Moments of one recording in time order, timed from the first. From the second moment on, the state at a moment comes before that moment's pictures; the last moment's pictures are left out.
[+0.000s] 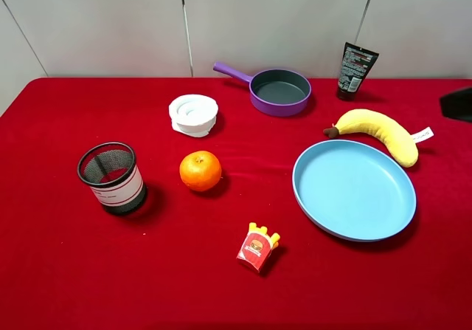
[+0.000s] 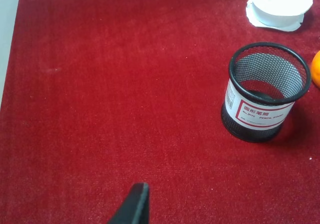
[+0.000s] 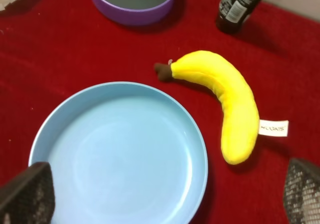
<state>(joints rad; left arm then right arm) -0.16 -0.01 -0.48 0.02 1.06 0.02 0.14 0.80 -0.75 0.15 0.82 -0.37</state>
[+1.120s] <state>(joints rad) -0.16 -0.01 -0.48 0.02 1.06 0.02 0.17 1.38 -1.13 0.09 0.72 -0.46</state>
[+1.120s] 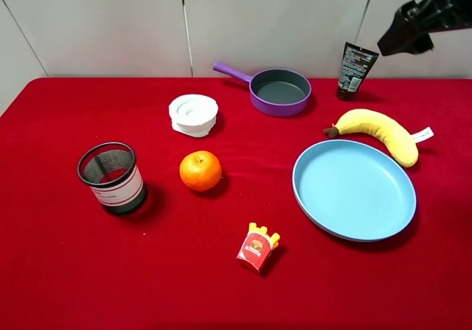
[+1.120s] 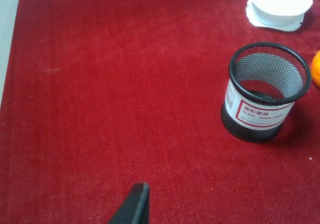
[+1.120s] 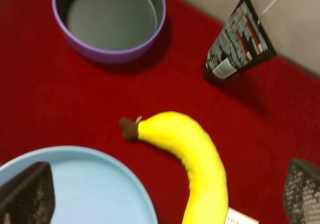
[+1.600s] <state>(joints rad) -0.16 -0.01 -0.48 0.02 1.06 0.02 0.16 1.63 -1.41 0.09 0.78 -0.55</state>
